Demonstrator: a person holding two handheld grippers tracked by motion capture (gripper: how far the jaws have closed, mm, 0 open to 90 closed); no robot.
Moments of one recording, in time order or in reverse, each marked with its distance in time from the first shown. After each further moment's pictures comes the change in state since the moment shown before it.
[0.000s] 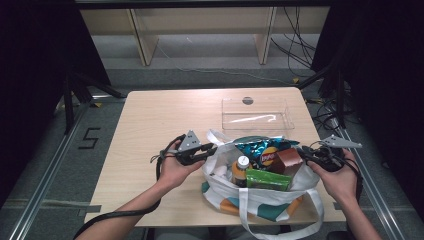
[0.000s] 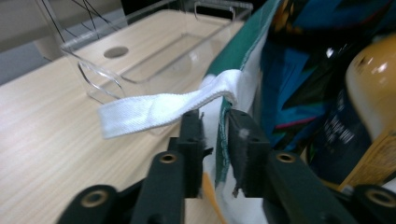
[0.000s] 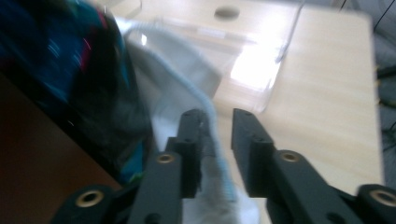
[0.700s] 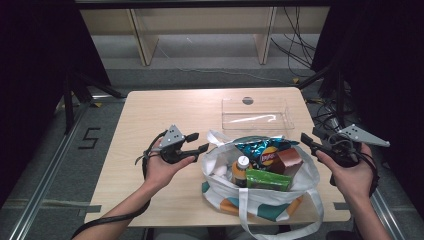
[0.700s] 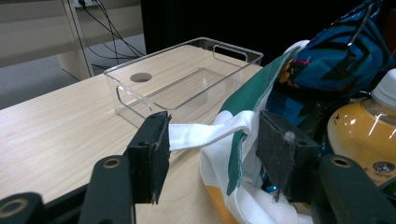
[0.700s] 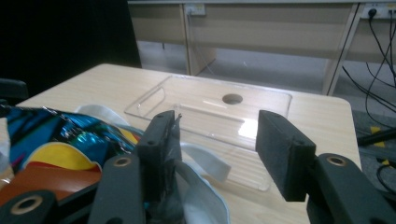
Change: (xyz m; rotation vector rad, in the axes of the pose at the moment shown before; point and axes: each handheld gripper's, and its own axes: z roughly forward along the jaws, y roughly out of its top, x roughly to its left) left arm 0.009 0.009 -0.031 -0.105 0.036 -0.101; right arm 0.014 0.038 -0.040 -0.257 0.044 0.055
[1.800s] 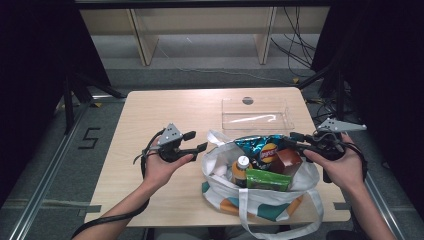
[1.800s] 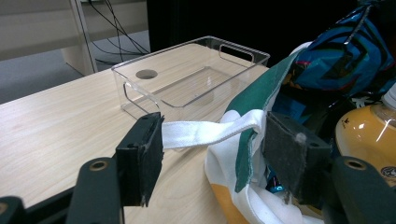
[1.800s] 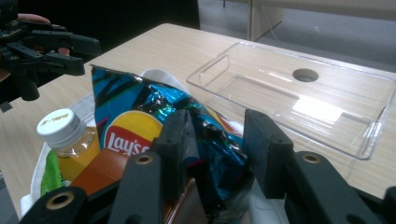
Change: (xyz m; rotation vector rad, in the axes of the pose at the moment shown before) left arm 0.005 0.001 -0.001 0.020 0.019 -0.022; right arm 0.012 0.012 0.030 0.200 0.267 -0.046
